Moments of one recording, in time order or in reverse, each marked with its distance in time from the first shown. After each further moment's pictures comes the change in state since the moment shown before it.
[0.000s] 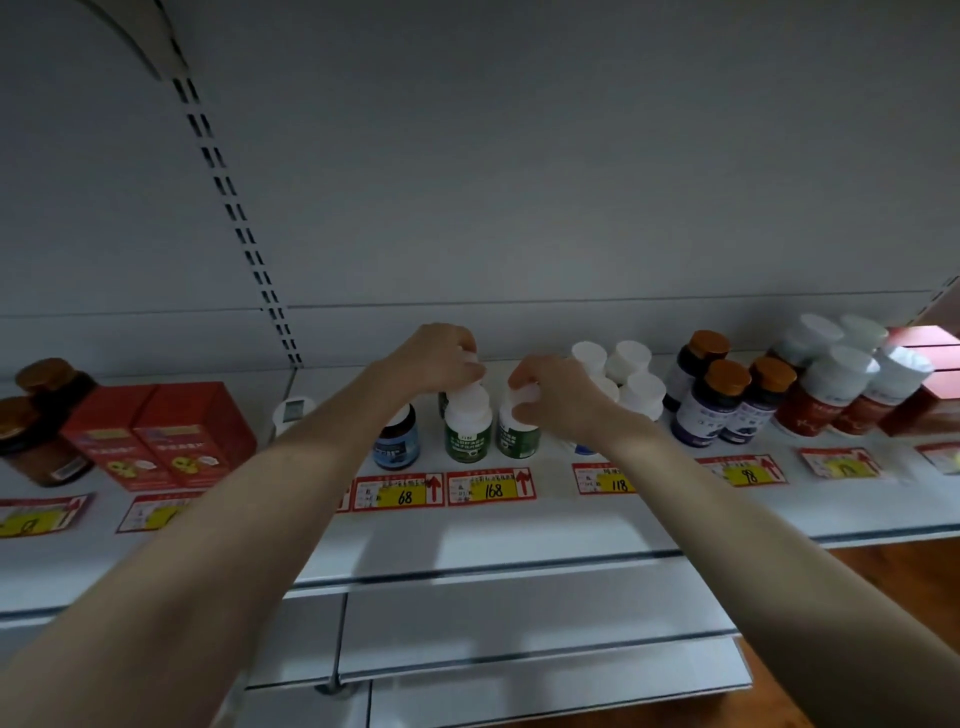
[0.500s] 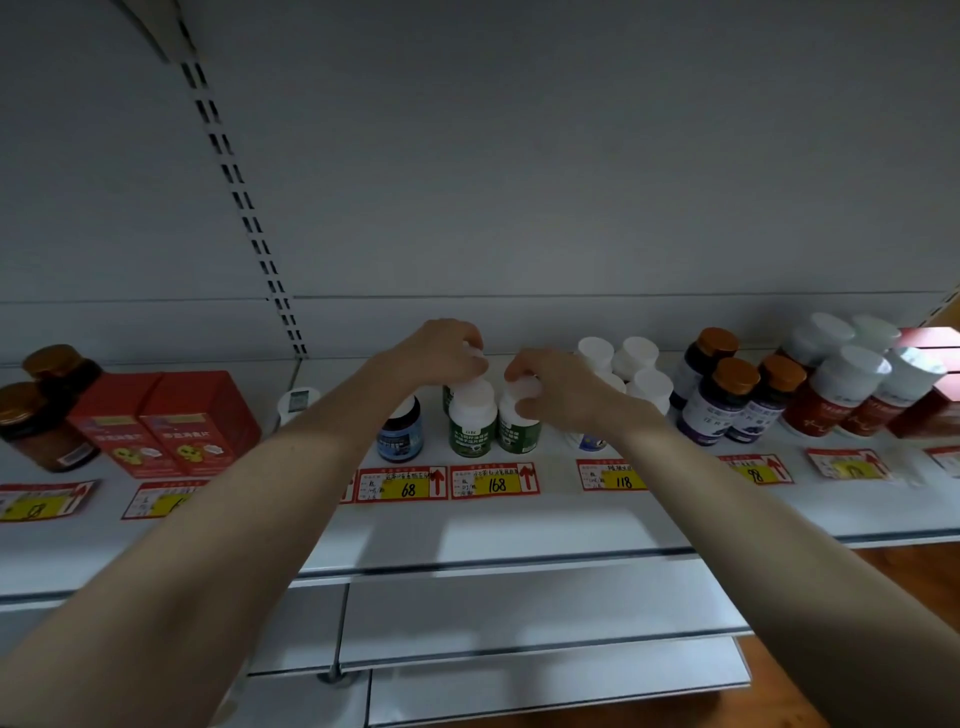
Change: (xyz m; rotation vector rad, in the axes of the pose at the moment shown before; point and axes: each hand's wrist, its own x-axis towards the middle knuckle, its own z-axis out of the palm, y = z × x) left_hand 0.000 -0.001 0.000 -0.009 -0.039 0.006; right_hand 0.006 -0.003 -0.003 -0.046 -0.079 -0.048
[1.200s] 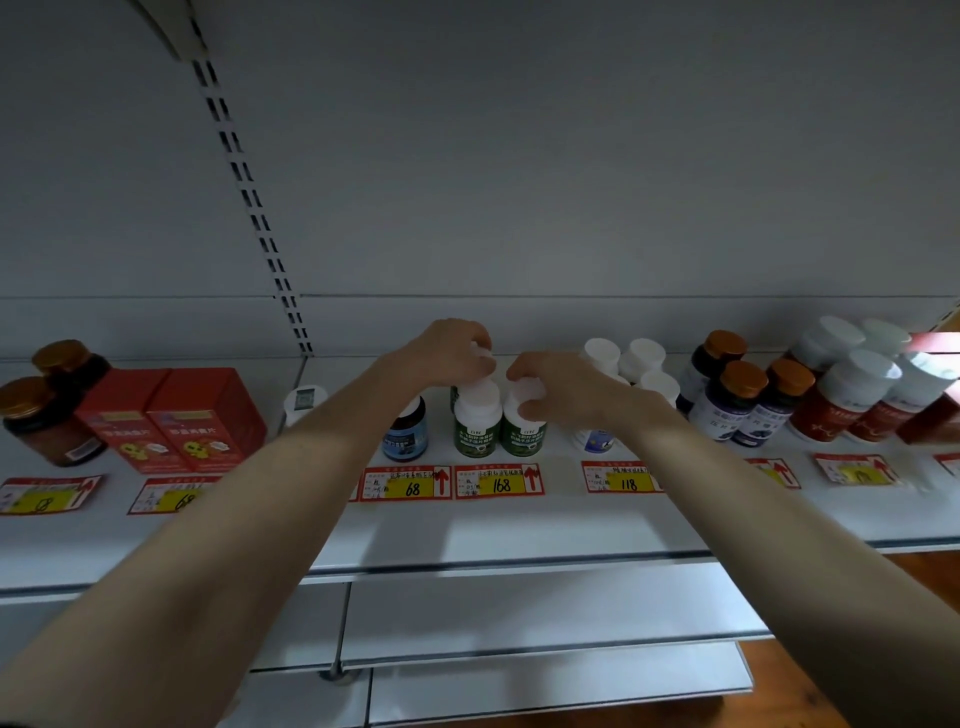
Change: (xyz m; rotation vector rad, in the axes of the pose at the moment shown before) left_hand 0.000 -0.001 0.002 -0.015 0.020 0.027; right_hand 0.003 -0.001 -0.004 -0.093 -0.103 -0.042
